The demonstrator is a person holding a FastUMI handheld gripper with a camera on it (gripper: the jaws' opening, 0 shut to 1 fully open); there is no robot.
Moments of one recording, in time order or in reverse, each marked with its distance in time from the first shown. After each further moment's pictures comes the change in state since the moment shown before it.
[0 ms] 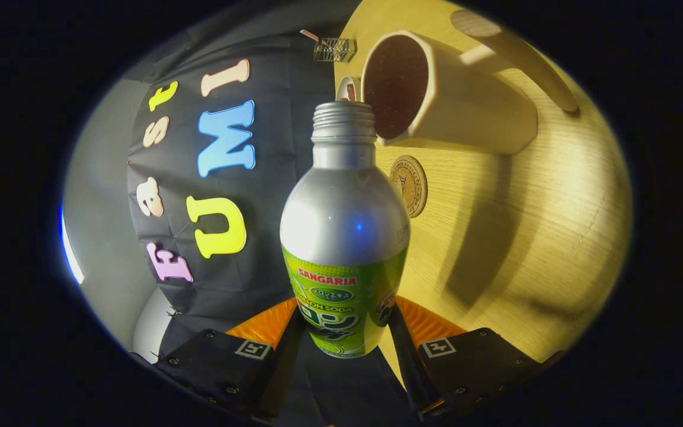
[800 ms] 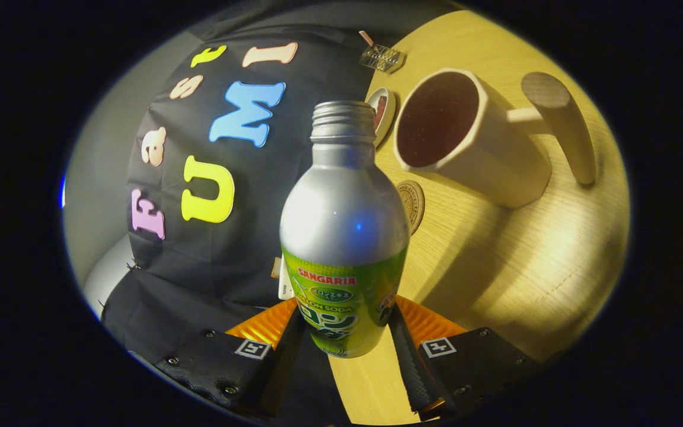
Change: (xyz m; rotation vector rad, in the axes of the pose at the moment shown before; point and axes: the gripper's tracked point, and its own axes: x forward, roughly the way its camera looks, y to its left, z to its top) arm -0.010 -0.020 0.009 -0.283 -0.033 -0.079
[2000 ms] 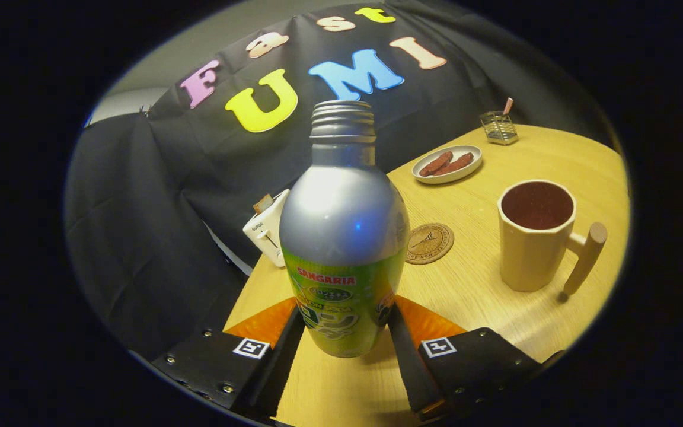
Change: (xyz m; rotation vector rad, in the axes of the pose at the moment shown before) arm -0.007 -0.005 -0.030 -0.747 -0.012 -0.129
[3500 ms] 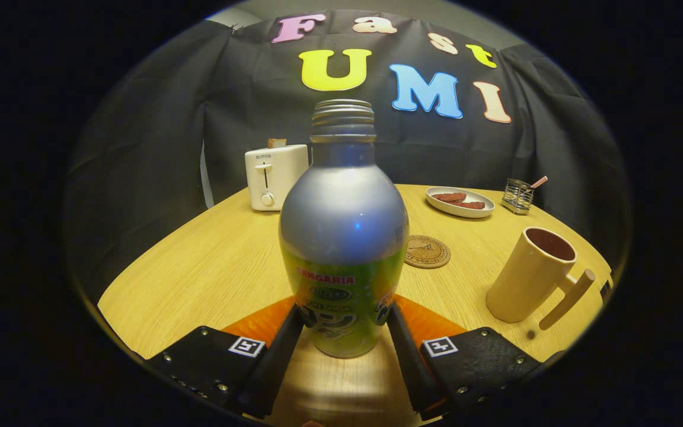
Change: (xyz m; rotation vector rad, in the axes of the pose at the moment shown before) arm 0.028 -0.018 -0.055 -0.575 0.007 -0.162
